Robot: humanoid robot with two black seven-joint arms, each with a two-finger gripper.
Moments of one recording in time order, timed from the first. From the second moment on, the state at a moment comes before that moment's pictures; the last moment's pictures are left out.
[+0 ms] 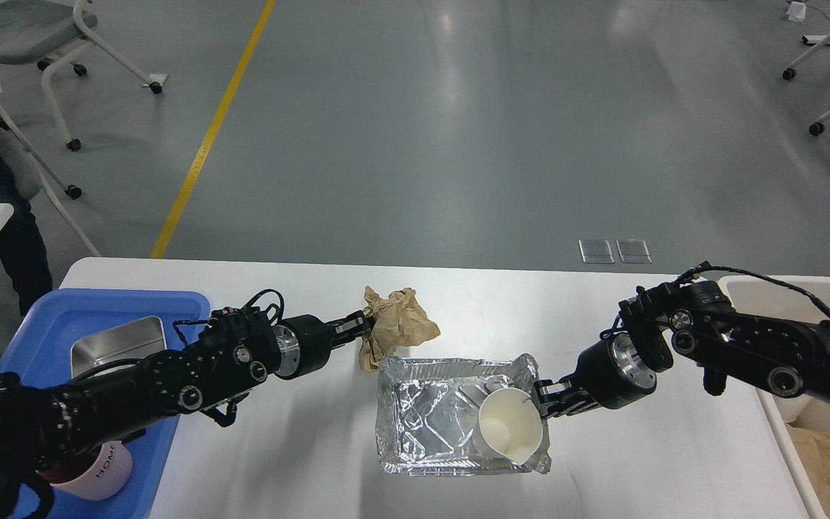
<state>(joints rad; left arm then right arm) -0.91 0.16 0.08 -0.81 0.73 -0.05 -0.13 0.94 -0.50 0.11 1.19 -1.10 0.79 0.07</state>
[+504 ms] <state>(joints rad) -0.93 0.71 0.09 -1.46 0.77 0.06 -0.12 0.94 -0.49 0.10 1.18 -1.10 0.79 0.07</state>
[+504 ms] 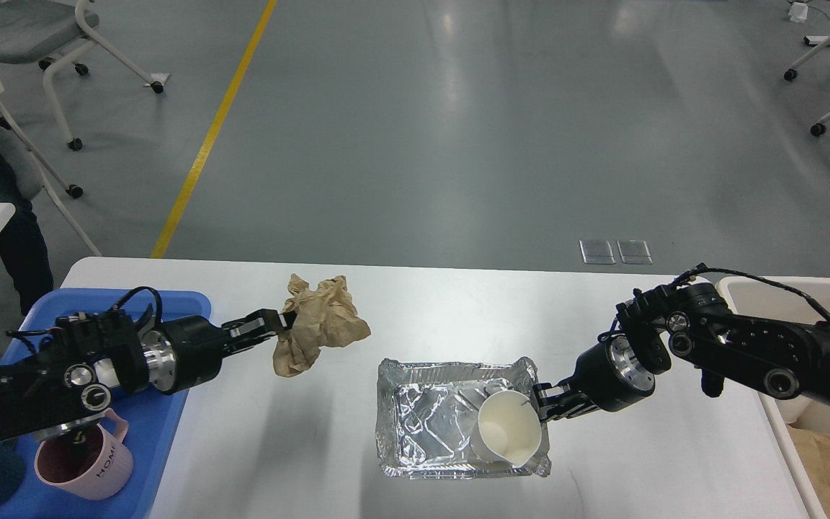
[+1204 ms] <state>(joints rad) -1.01 0.93 0.09 -1.67 0.78 -0.02 -0.14 0.94 -0.49 0.10 1.18 -1.10 0.79 0.07</state>
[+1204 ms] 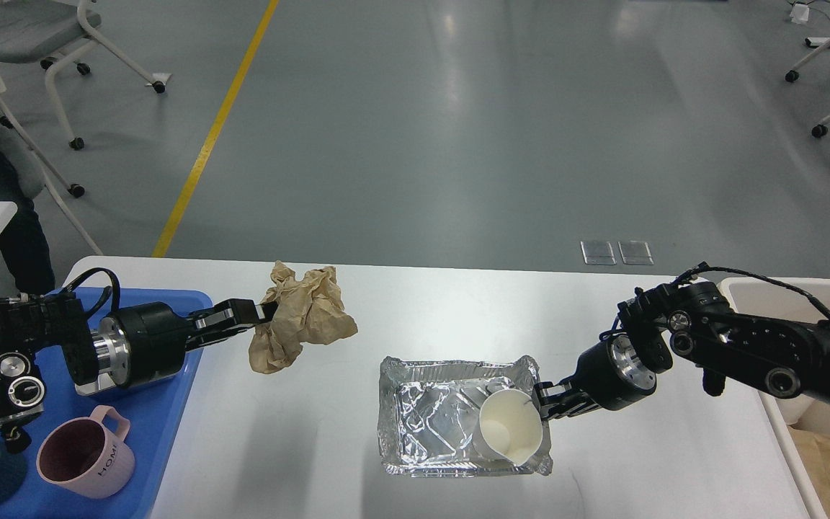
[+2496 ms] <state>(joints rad) -1.10 0.56 0.26 -1.57 0.78 -0.03 -0.12 0.94 -0.48 0.11 1.18 -1.10 0.79 0.06</state>
